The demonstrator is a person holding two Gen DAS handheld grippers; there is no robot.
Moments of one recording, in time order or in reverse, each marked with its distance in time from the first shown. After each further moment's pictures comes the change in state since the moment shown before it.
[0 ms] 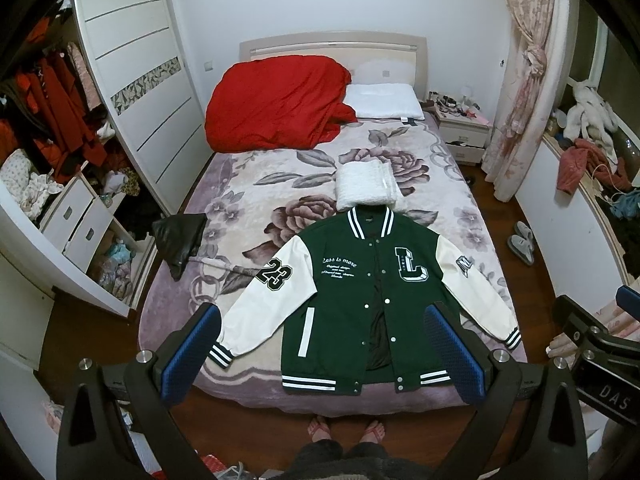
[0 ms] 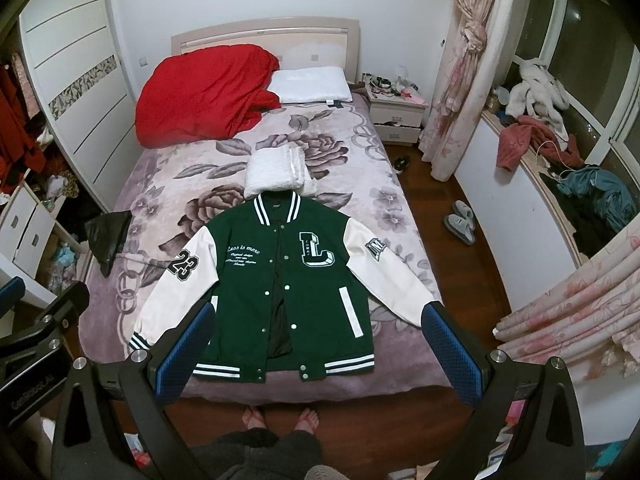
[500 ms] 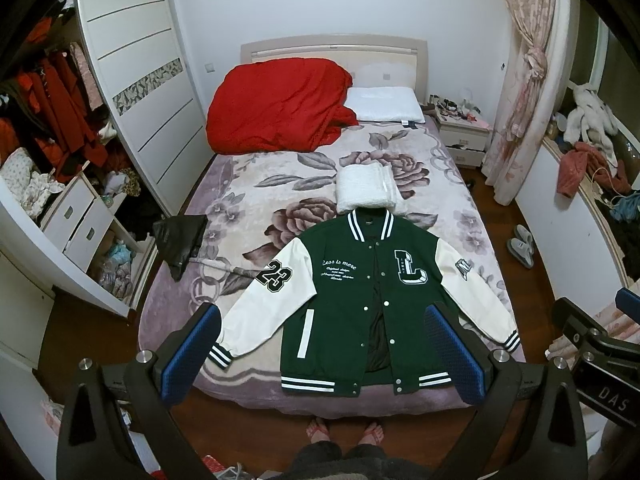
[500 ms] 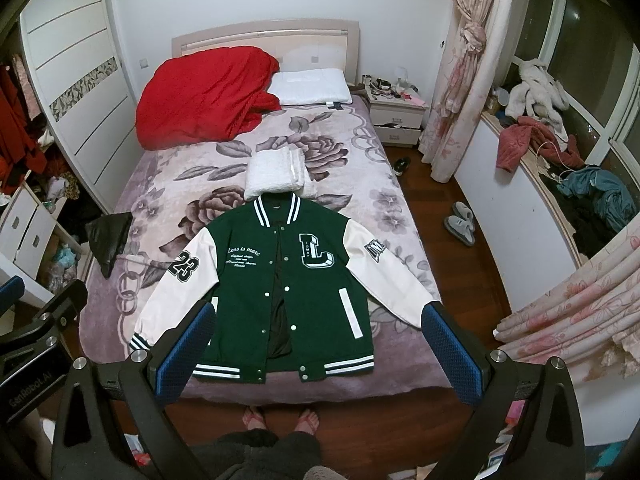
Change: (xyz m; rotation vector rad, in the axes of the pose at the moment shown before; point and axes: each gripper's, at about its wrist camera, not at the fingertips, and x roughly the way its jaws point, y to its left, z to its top) left arm 0.001 0.000 0.000 -0.002 -0.005 0.001; right arm -0.002 0.002 0.004 0.000 -0.003 0.001
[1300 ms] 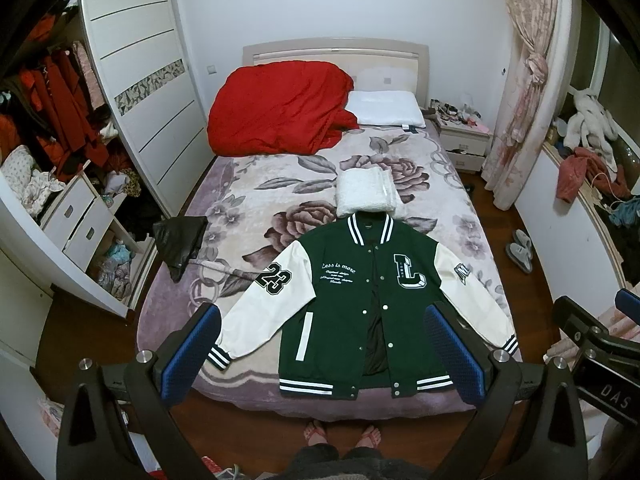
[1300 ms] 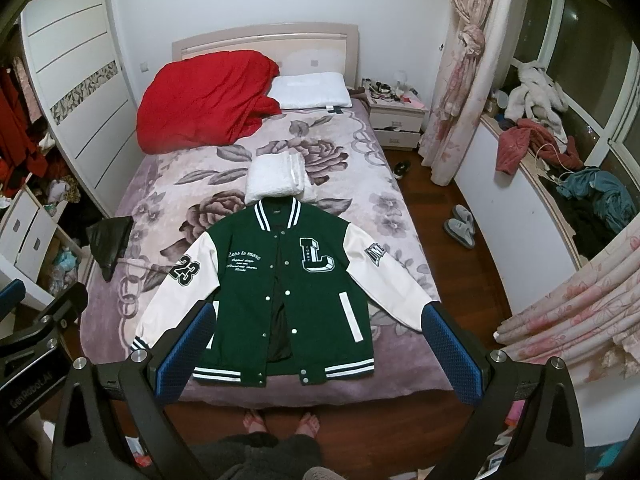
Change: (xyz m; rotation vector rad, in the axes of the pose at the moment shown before) left arm -0.006 -0.005 0.008 -0.003 -0.004 -0.002; right arm -0.012 0.005 0.015 0.002 -0.007 0.002
